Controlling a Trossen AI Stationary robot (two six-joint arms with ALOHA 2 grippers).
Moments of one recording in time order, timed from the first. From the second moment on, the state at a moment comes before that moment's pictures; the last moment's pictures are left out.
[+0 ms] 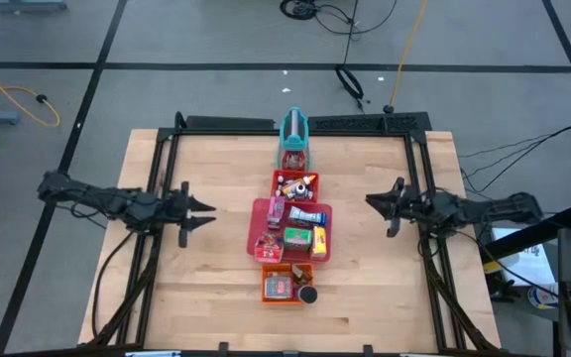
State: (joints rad) left arm -0.28 0.29 0.23 -0.23 -0.32 -0.21; right arm 0.12 0.07 0.02 0.02 0.41 0.24
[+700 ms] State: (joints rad) left arm -0.08 0.01 0.11 -0.32 -0.36 -0.08; right arm 0.11 0.00 0.02 -0.04 0.37 0.14
